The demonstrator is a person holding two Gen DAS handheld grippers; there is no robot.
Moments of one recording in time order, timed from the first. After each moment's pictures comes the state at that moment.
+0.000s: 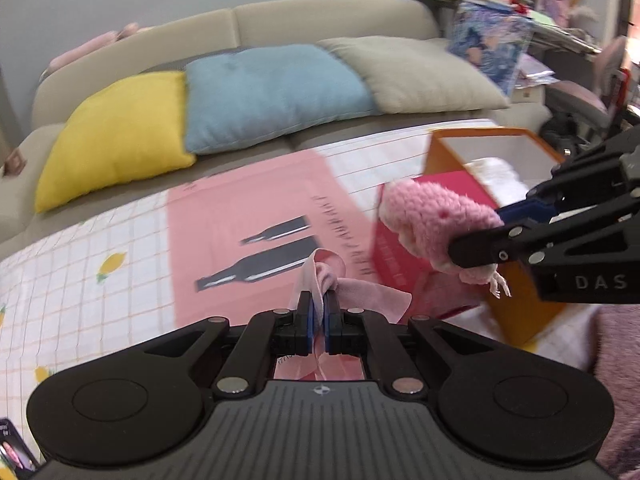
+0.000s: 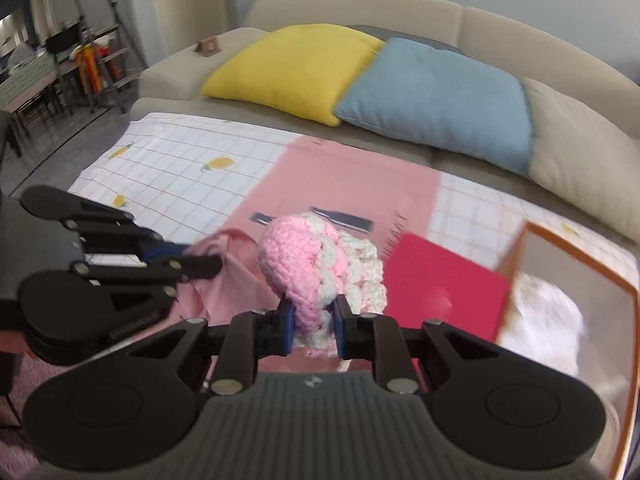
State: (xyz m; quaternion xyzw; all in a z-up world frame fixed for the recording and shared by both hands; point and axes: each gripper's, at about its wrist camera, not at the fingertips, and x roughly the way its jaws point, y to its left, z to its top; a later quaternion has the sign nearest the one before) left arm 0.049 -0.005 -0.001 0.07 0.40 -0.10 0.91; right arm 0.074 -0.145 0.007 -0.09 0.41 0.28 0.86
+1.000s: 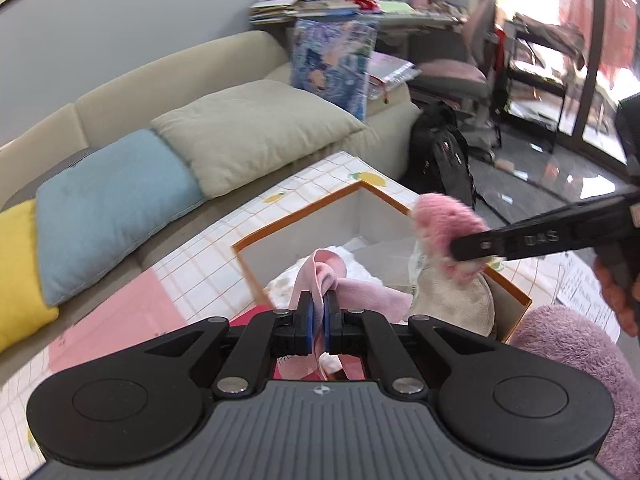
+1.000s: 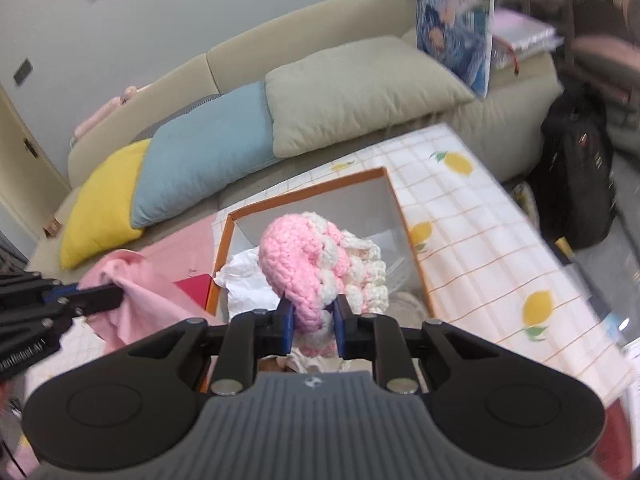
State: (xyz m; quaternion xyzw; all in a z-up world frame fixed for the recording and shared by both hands) left arm 0.103 -0.187 0.035 0.17 0.35 -0.27 0.88; right arm 0.095 -0.406 -0.014 0.19 0.40 0.06 0.89
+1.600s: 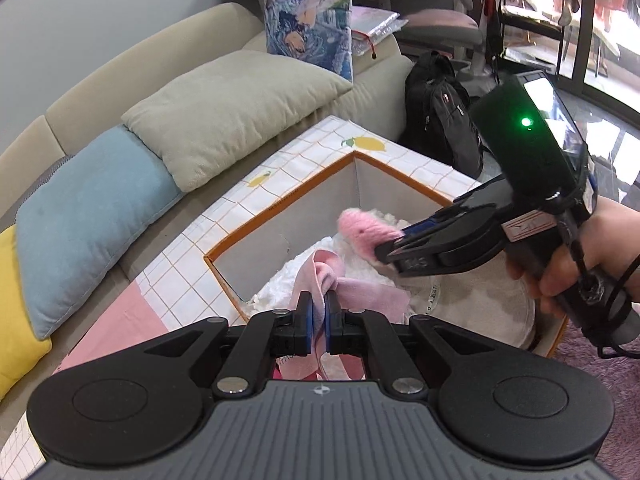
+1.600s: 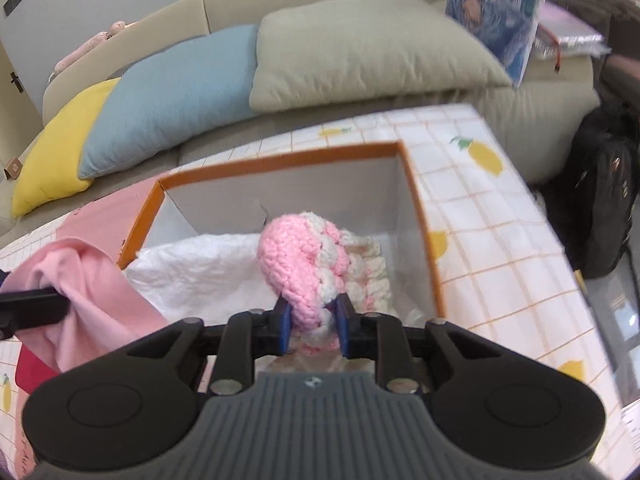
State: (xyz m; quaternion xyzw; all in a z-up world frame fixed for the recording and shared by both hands) left arm 0.145 -0.230 -0.002 0.23 0.39 -0.27 0.85; right arm 0.195 -0.391 -0.096 0.10 0.45 0.07 0.88
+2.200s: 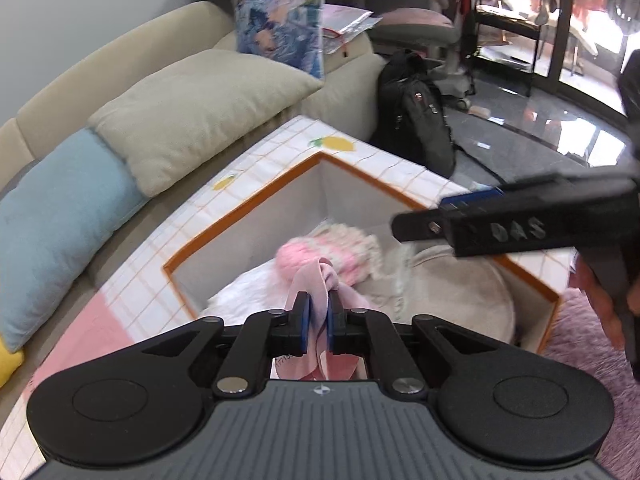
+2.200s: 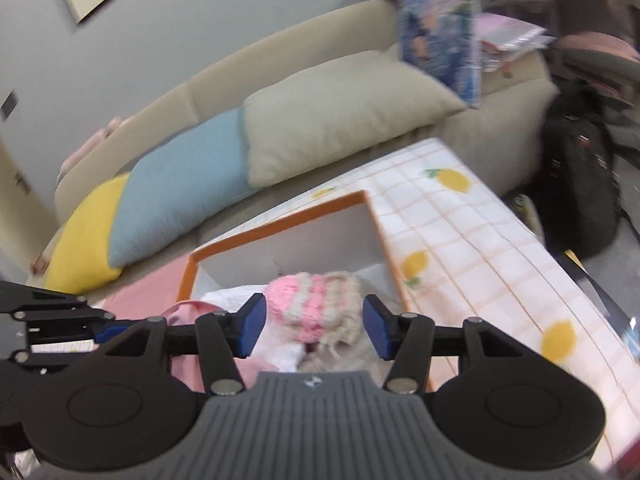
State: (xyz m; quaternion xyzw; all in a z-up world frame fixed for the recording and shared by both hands) left arm 0.150 -0.248 -0.011 0.22 0.39 -0.31 0.84; right arm 0.122 -0.424 -0.052 0.21 0.36 0.03 0.91
